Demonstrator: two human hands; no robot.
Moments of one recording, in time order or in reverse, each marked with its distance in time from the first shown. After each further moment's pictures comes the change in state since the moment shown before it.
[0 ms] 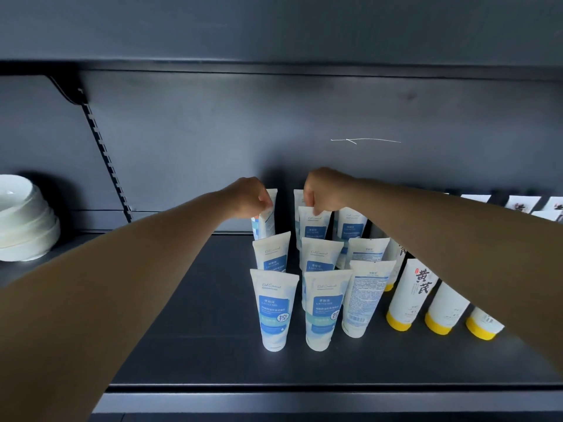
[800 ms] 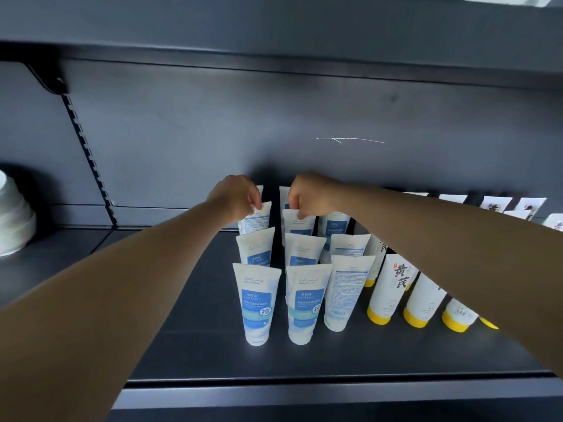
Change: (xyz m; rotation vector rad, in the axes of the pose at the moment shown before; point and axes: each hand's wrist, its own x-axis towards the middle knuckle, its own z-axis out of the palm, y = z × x) left_hand -0.005 0.005 0.019 -0.075 0.207 0.002; right_hand -0.013 0.002 0.005 -0.009 0.008 -0.085
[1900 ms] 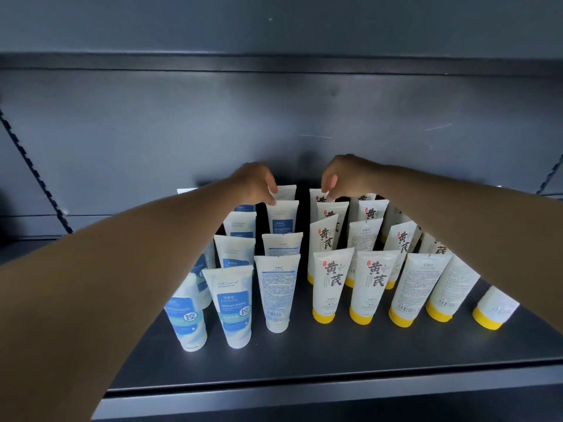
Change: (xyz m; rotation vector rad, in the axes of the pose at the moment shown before) left_hand 0.044 0.125 0.032 0.006 -0.158 0.033; right_hand -0.076 0.139 -0.021 0.103 0.042 0.174
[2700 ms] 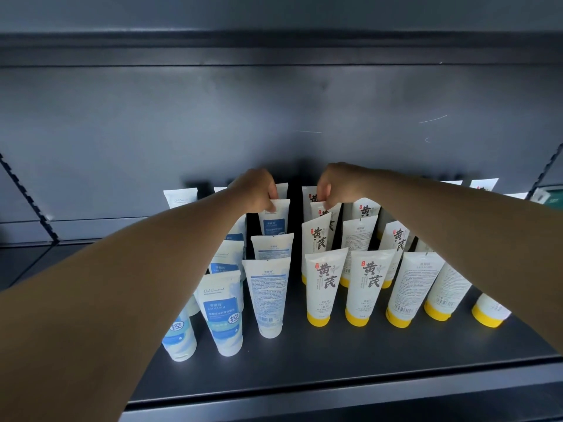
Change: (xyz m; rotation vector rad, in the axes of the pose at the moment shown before) left_hand 0.016 0.007 0.027 0.113 -0.011 0.036; right_hand 0.007 0.010 0.016 -0.037 -0.091 0.010
